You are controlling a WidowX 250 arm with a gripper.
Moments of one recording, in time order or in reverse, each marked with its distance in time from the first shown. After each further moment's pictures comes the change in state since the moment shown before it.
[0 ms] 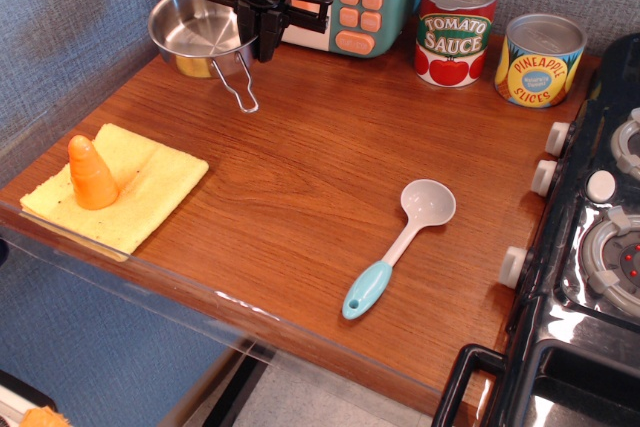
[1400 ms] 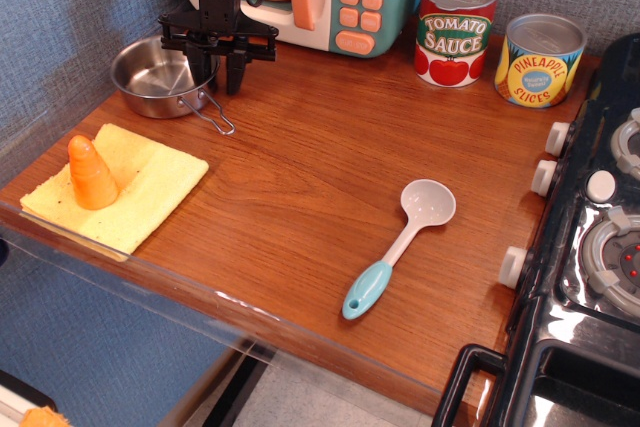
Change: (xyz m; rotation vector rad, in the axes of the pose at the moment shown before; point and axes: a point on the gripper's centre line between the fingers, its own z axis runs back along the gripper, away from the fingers) arm 0.014 0.039 -0.066 -0.062 0.046 0.192
